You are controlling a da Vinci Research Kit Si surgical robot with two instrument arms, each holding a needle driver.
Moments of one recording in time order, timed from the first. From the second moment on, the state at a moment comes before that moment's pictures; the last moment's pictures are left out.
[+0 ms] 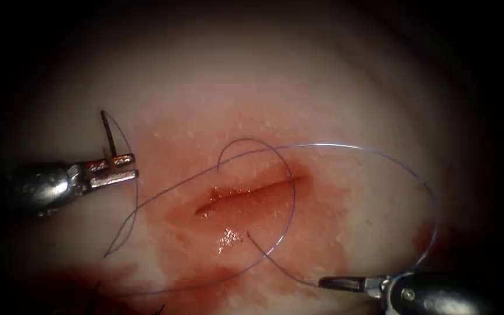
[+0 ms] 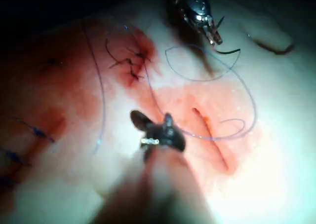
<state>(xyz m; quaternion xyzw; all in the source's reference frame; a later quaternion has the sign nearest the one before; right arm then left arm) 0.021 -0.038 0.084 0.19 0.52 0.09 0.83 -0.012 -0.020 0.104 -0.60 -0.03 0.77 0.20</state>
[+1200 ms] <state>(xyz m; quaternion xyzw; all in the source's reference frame) 0.024 -0.038 0.090 0.25 0.51 0.10 0.82 -0.012 -0.020 0.105 -0.60 -0.04 0.77 0.20</state>
